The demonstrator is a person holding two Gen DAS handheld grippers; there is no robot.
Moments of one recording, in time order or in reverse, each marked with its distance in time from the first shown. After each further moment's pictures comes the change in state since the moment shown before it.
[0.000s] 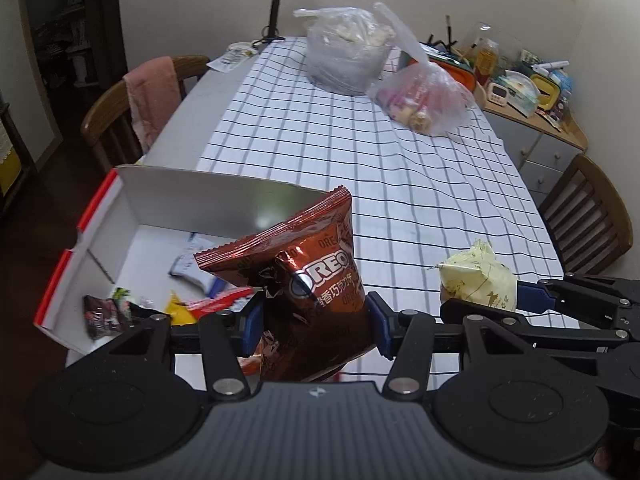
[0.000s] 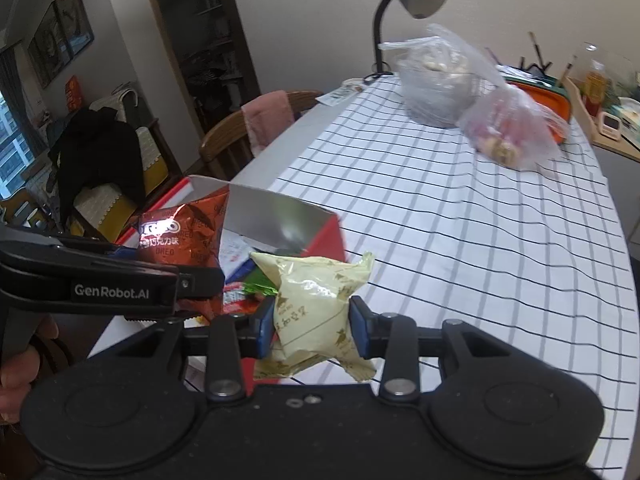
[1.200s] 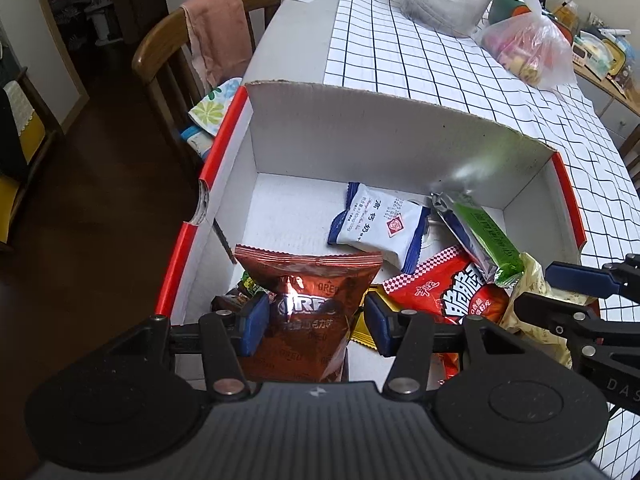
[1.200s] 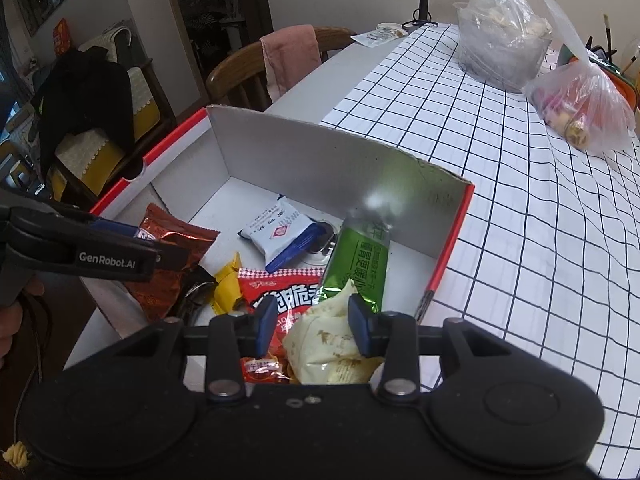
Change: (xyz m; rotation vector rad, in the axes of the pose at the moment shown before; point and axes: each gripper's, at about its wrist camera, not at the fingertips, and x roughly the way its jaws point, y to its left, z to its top) left arm 0.082 0.161 -0.001 0.006 0.174 0.085; right arm 0.125 0.086 0.005 -0.051 0.160 -0.056
